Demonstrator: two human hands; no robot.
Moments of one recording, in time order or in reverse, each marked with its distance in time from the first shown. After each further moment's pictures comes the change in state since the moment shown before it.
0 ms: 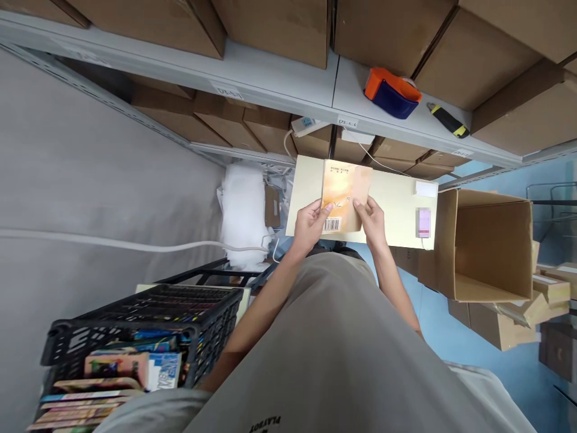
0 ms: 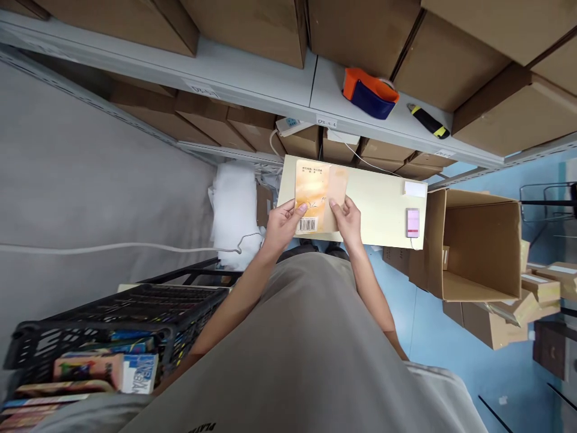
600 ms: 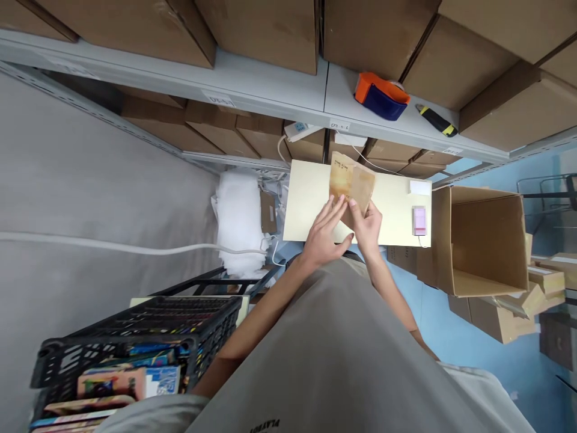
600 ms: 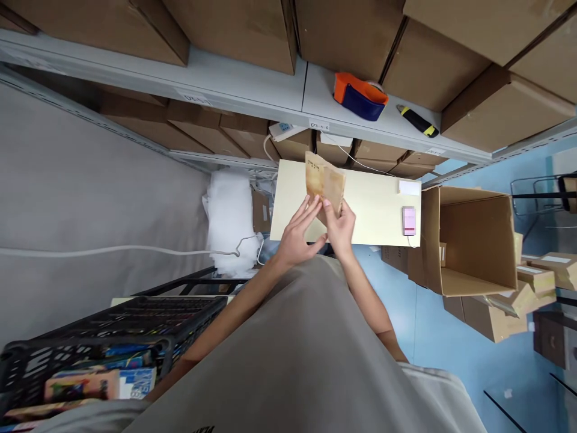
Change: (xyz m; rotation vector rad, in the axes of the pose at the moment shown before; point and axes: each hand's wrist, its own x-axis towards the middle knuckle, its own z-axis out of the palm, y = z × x) left_hand -0.019 -0.021 0.012 0.661 -0.177 0.518; right_hand -0.026 -0.023 0.032 -0.071 0.156 -0.130
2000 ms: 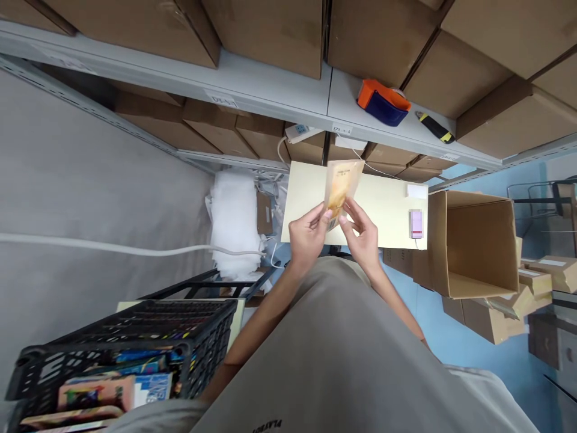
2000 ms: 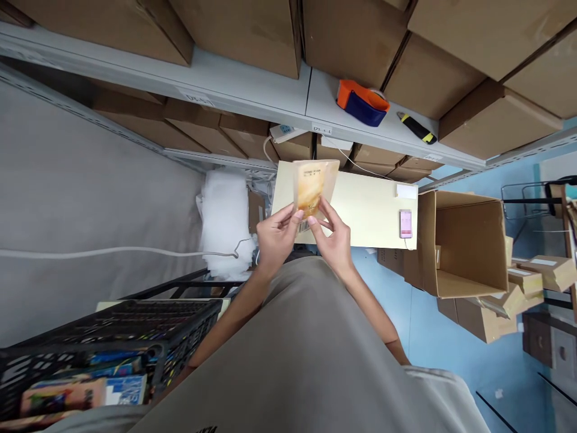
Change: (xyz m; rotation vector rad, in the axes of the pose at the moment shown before) left_hand 0.011 0.034 -0.027 -0.464 0.351 -0.415; right_hand -0.029 -0.020 -0.005 -0.122 -0.205 -0.132
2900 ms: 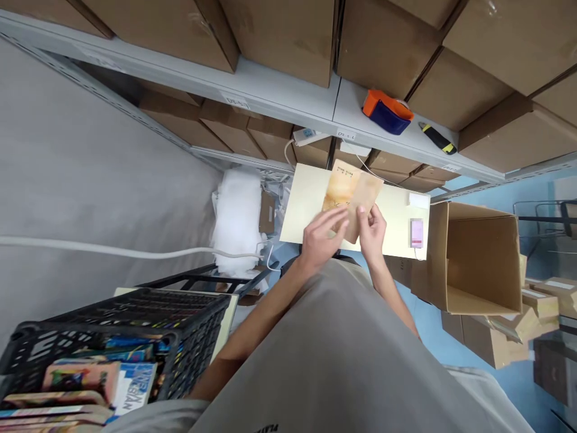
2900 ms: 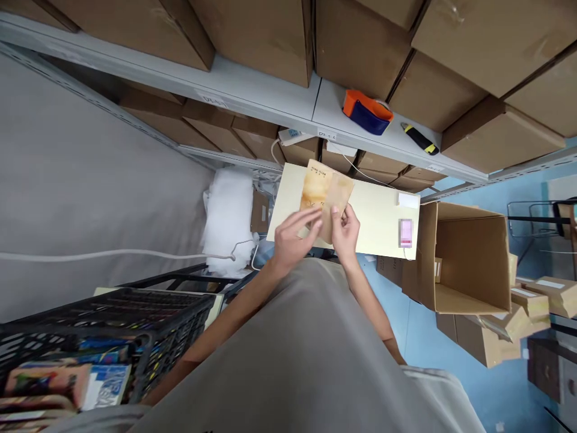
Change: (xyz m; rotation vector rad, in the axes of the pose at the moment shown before) left_hand -0.004 -0.017 0.022 0.434 -0.034 0.399; right_hand 0.026 0.013 -0.022 0.087 0.087 0.036
